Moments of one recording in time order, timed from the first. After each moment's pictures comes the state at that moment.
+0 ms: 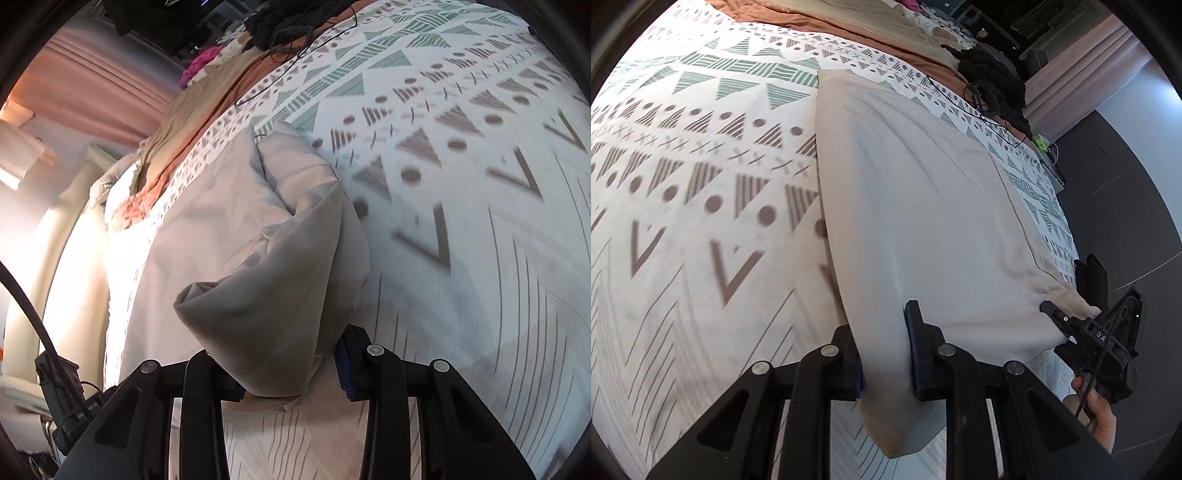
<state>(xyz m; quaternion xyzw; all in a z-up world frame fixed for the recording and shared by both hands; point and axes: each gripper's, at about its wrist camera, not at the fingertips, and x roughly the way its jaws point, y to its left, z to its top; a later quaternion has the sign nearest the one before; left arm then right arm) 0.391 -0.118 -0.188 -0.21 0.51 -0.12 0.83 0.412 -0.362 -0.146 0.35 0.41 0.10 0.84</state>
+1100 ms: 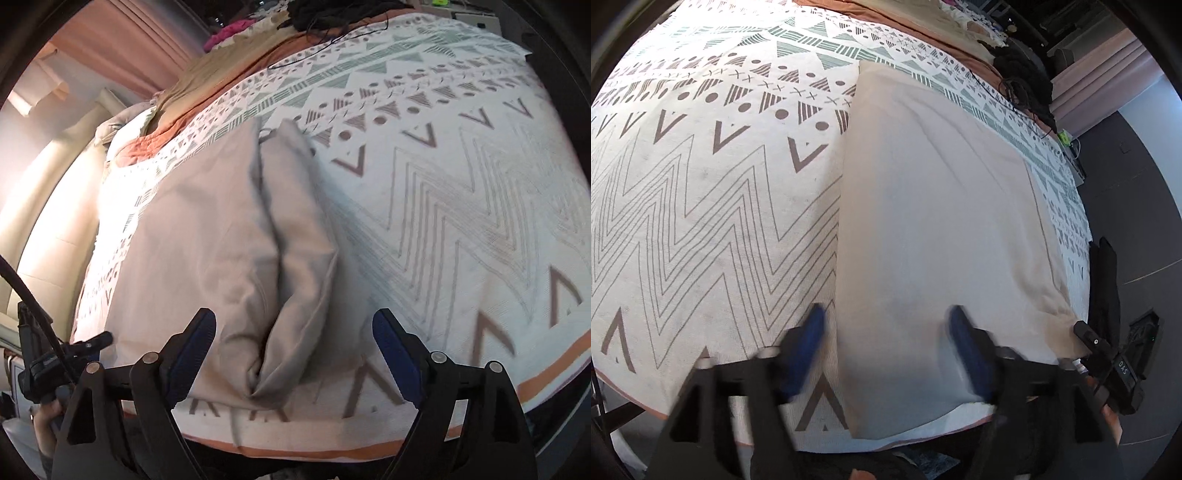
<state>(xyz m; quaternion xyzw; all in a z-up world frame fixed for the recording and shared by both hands) 0.299 -0.021 -0.176 -0.21 0.54 -0.08 0.81 0.323 -0.329 -0.113 0.25 0.44 0.10 0.86</state>
